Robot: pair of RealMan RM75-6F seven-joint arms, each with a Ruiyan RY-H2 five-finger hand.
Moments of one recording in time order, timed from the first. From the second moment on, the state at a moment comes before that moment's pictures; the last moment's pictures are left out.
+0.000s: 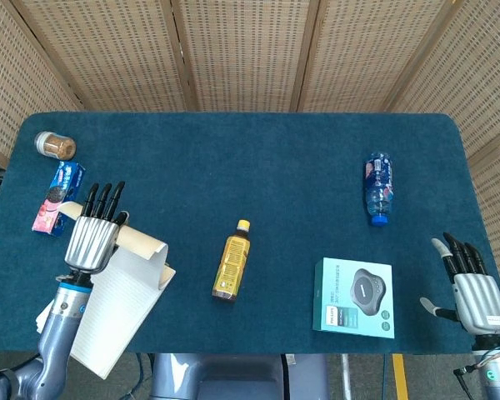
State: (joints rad) left arm -0.39 -1.45 -0.25 -1.62 1.42 1.30 0.72; right arm 0.10 -1.10 0.05 -1.65 -1.50 1.44 0.05
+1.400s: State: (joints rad) left arm -0.77 -1.83 -0.37 -0.87 1.19 1.19 0.78; right arm 0.12 -1.09 0.07 -1.60 -1.44 1.38 0.19
